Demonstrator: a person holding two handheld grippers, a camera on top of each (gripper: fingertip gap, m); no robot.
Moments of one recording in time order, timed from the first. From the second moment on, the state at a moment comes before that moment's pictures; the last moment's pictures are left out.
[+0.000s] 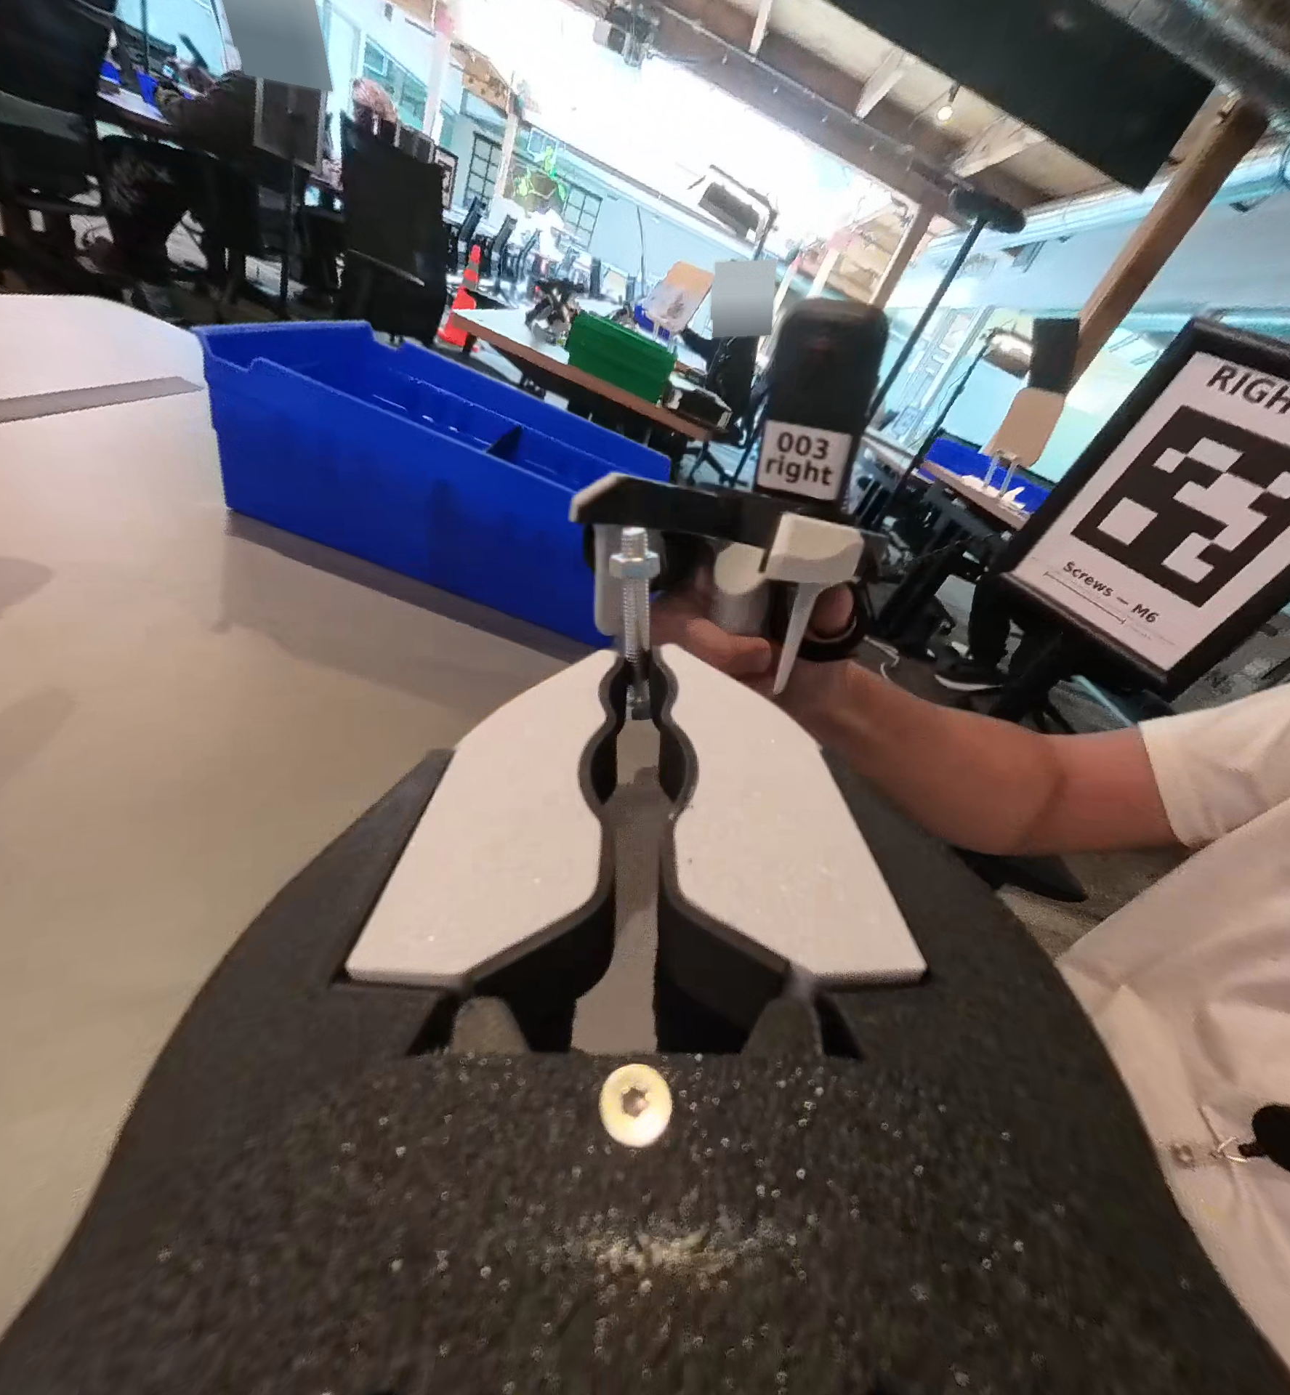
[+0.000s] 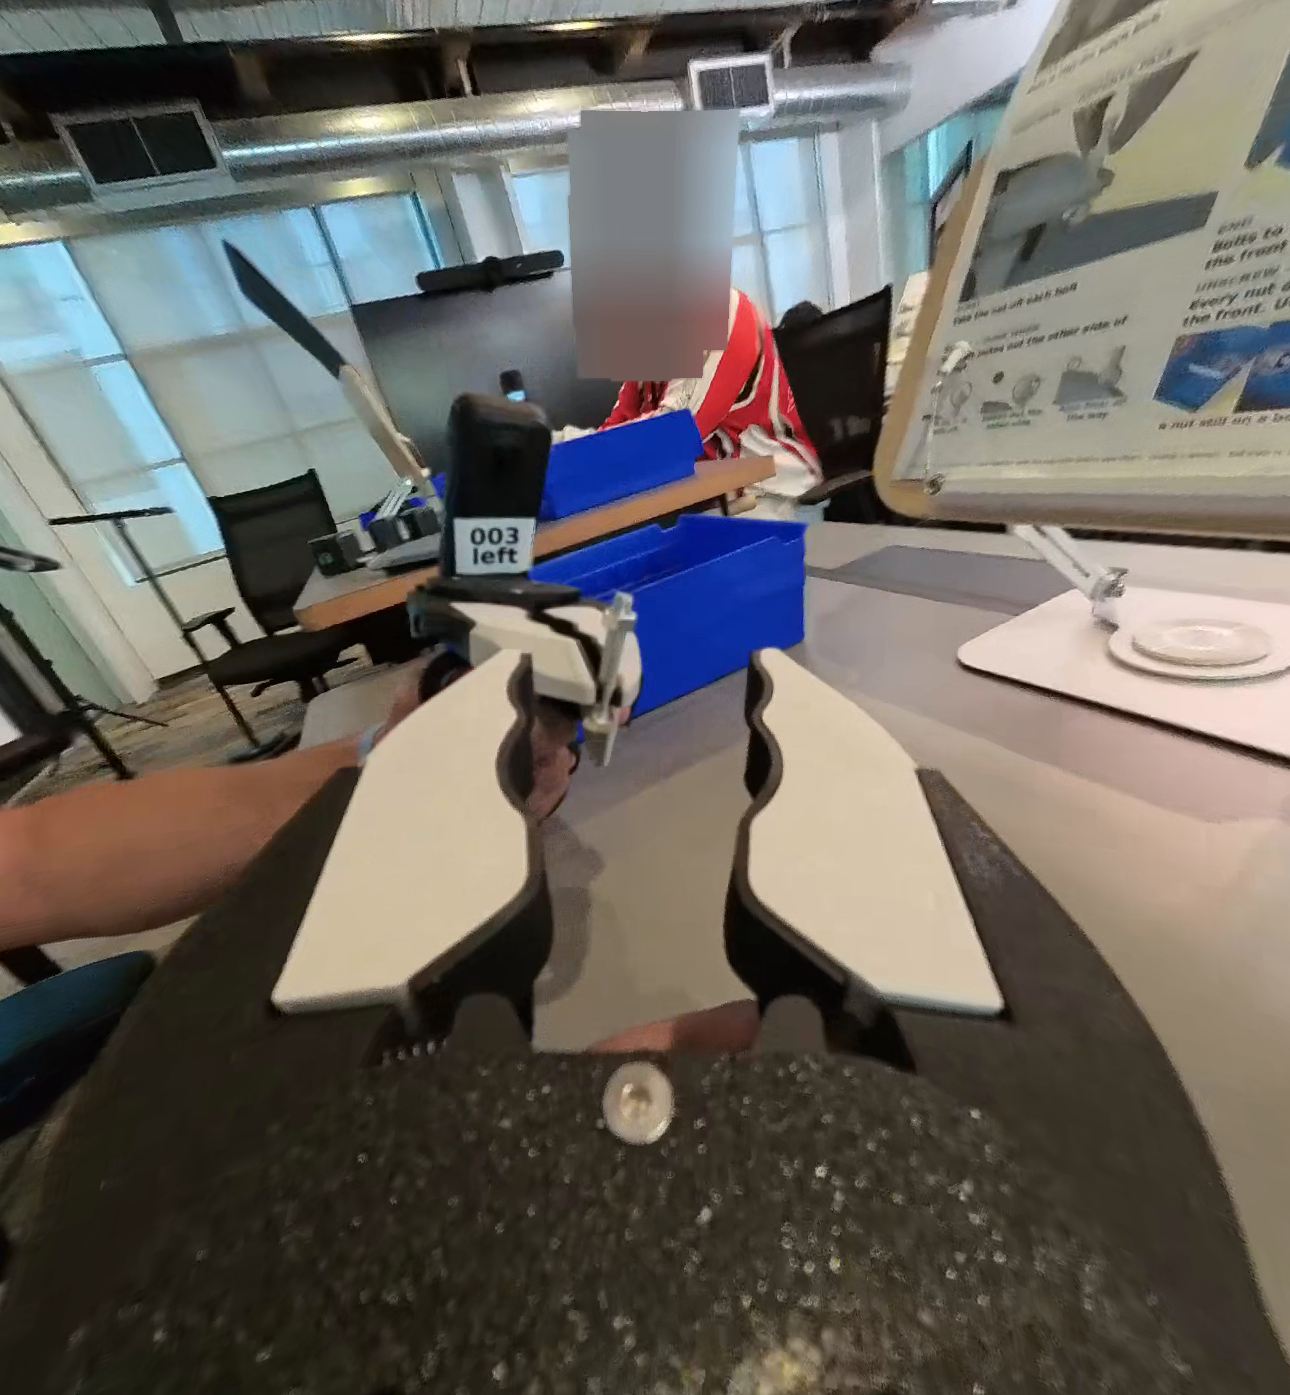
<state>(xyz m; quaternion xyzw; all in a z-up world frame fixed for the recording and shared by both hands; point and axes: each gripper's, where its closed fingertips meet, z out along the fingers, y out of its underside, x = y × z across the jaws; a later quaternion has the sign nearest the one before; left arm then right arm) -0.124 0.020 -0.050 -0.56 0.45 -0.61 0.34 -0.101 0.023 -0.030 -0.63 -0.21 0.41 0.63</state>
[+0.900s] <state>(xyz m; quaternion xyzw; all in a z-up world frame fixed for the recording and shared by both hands) -0.123 0.008 -0.057 -0.54 0.46 -0.63 0.33 -0.114 0.038 -0.046 -0.64 -0.21 0.41 0.61</state>
